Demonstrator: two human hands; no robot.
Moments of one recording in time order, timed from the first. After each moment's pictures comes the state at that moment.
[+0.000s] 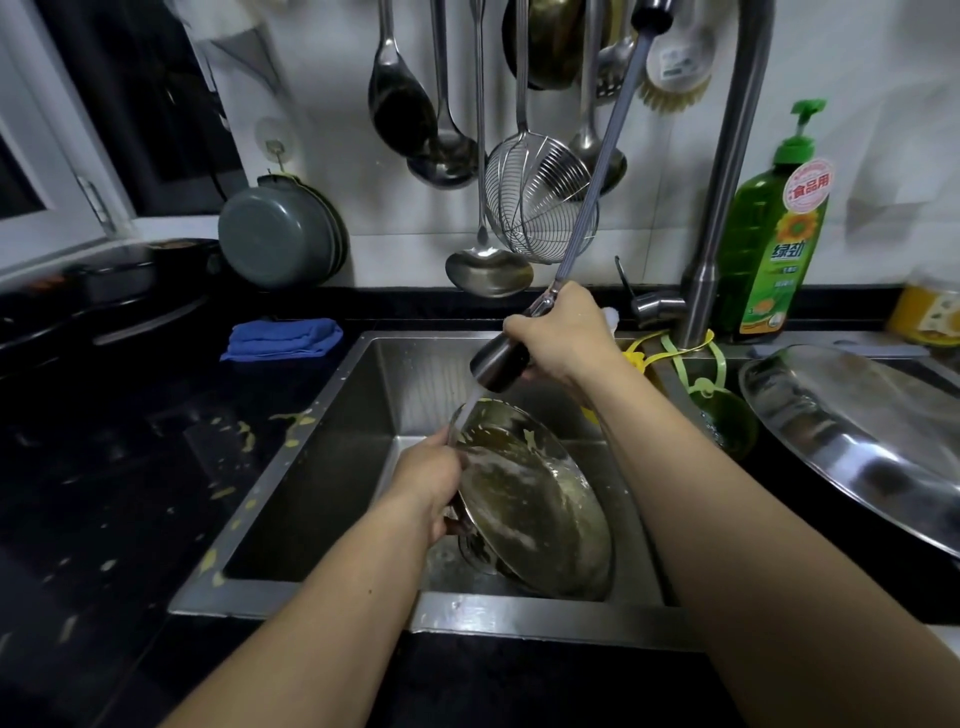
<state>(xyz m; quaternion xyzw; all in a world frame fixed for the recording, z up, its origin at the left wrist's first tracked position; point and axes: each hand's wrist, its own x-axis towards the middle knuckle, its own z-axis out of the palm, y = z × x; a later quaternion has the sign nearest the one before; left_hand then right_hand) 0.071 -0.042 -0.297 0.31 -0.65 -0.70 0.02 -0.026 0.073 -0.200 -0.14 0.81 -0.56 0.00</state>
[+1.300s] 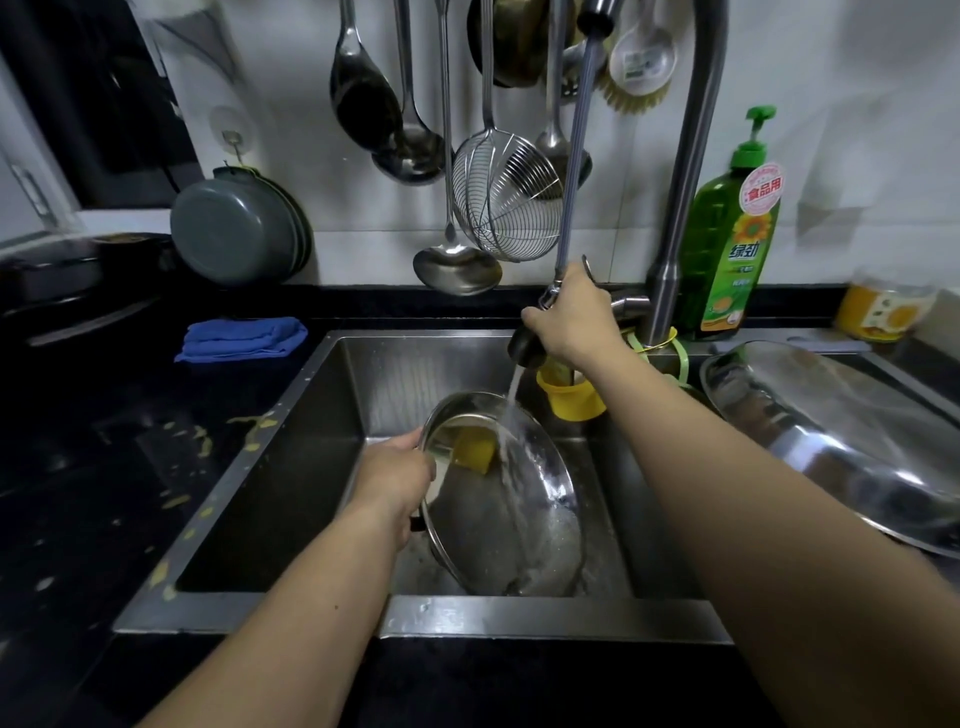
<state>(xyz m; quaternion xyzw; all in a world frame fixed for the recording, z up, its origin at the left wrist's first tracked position) 0.063 -0.045 -0.307 0.33 -0.66 -0.67 0.08 -0.078 0.097 -0.211 -0.11 0.89 -0.42 -0.10</state>
